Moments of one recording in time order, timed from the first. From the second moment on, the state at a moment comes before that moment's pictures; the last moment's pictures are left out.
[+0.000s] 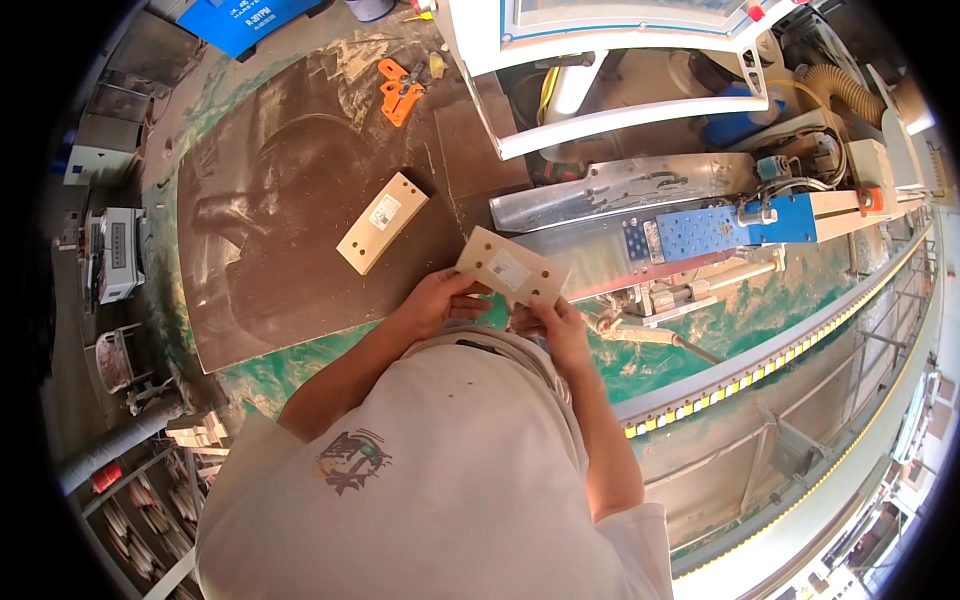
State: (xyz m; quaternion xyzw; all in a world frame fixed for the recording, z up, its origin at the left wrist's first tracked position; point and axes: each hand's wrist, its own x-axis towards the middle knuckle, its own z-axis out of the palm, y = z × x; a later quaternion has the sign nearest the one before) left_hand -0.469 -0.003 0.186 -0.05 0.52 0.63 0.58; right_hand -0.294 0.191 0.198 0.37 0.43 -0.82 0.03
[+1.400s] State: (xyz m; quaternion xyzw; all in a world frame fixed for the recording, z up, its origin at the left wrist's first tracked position) left_hand -0.583 -0.057 0.167 0.23 0.96 0.13 0.10; right_hand -0.302 0.245 0.126 0.41 0.52 -0.71 -0.23
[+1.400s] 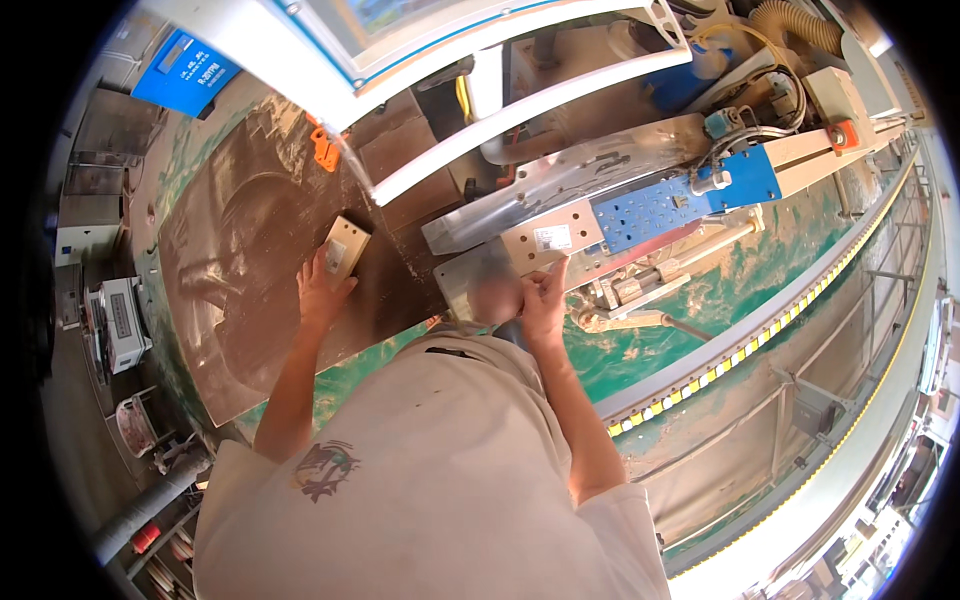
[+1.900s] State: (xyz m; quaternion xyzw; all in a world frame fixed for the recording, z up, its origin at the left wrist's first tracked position) left_hand -0.582 -0.060 0.159 0.25 0.95 0.13 0.11; right_hand -0.247 0.453 0.140 0.40 0.49 -0.74 -0.23
